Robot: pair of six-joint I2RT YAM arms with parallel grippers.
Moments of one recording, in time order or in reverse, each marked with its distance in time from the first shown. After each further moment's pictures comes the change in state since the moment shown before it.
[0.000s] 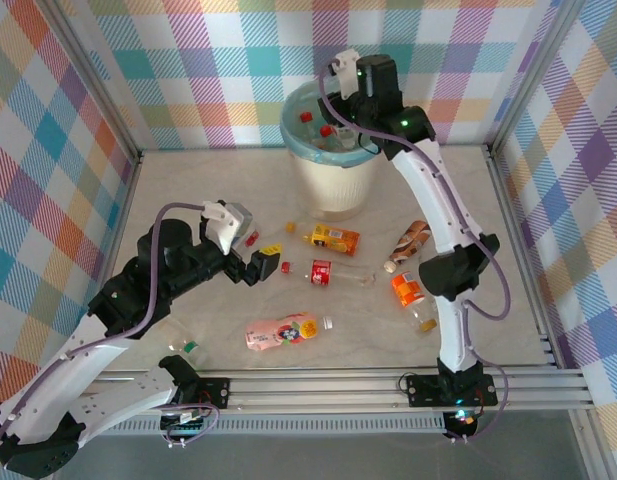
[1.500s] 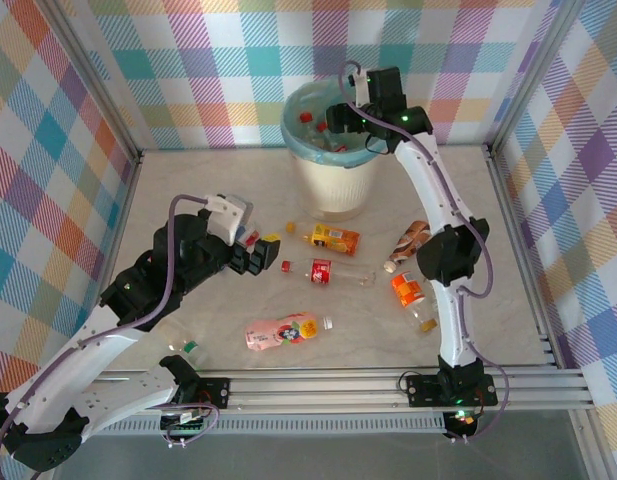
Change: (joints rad) left arm 0.005 0.056 0.008 -0.034 -0.190 -0.099; right arm -0.105 0.115 0.007 -0.025 -0.148 0.222
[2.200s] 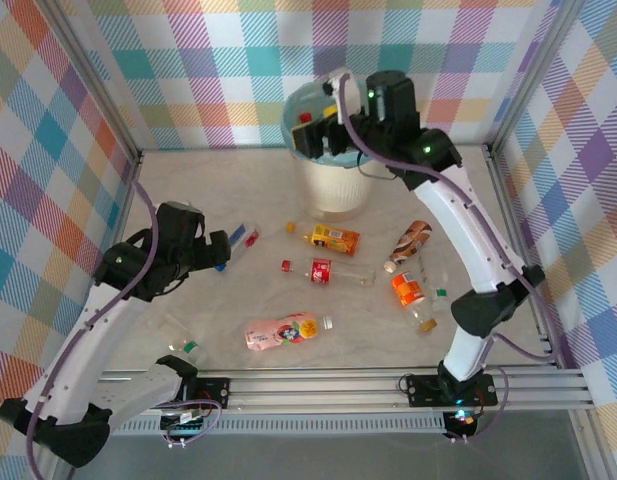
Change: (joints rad) left arm 0.330 0.116 0.100 -0.596 -0.107 -0.515; right arm 0.233 -0.497 -0.423 0.113 -0.222 -0.050
